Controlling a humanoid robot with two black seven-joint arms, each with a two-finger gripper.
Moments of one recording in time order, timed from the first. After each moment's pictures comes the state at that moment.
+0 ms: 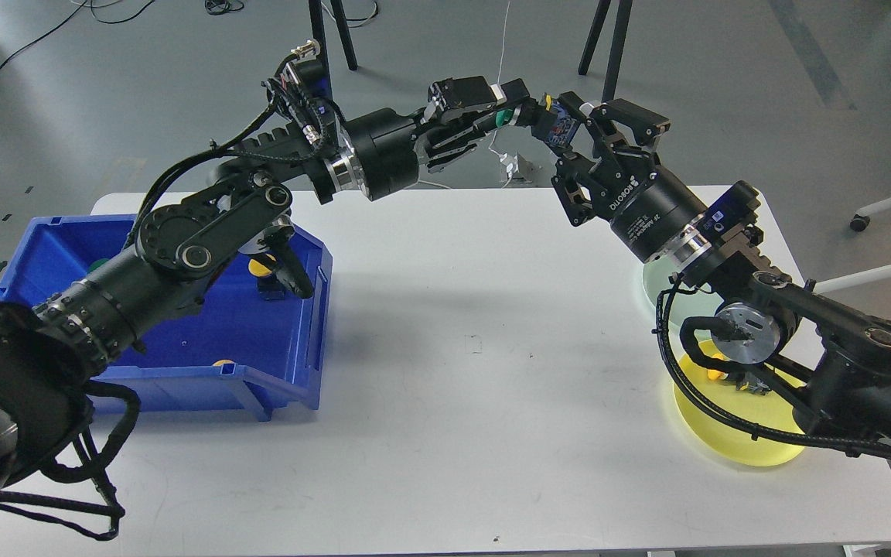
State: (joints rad) left arm -1.03 0.11 -0.57 -0.74 0.97 -0.49 -0.49; right arm 0.72 -0.42 0.54 1.22 -0.28 0.22 0.49
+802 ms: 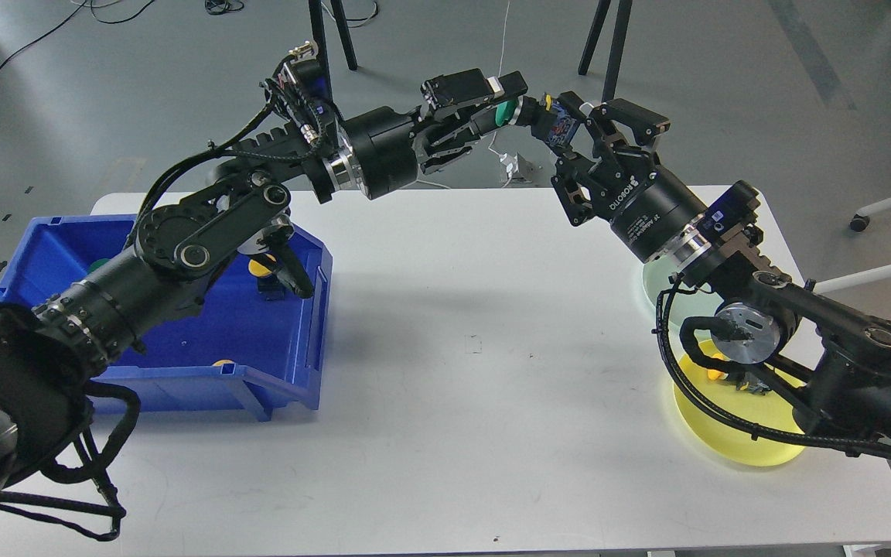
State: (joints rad) left arm -1.03 0.11 -0.57 -0.74 0.95 -0.49 -0.49; right arm 0.72 -0.42 0.54 1.22 -0.28 0.22 0.49
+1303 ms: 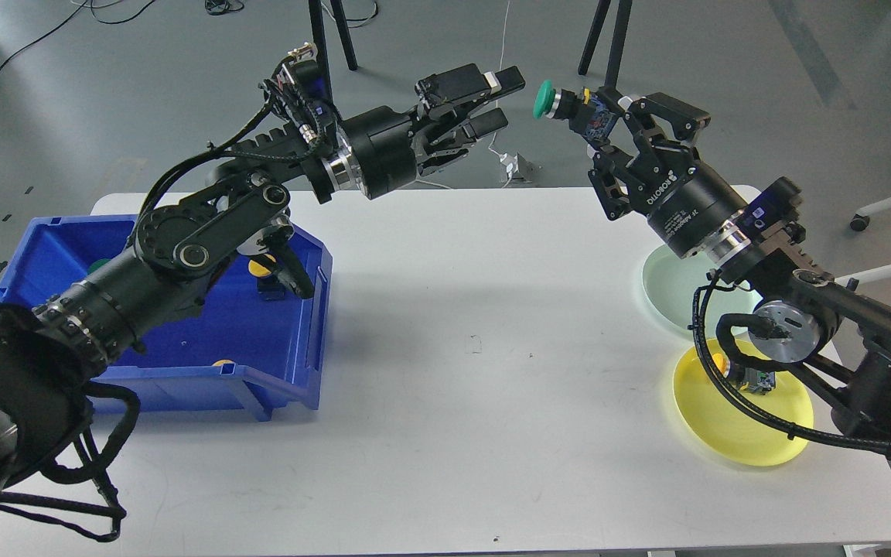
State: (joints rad) left arm -1.02 0.11 -0.57 -0.74 0.94 -0.49 -0.49; right arm 0.66 -0.57 0.59 1.24 -0.27 0.22 0.49
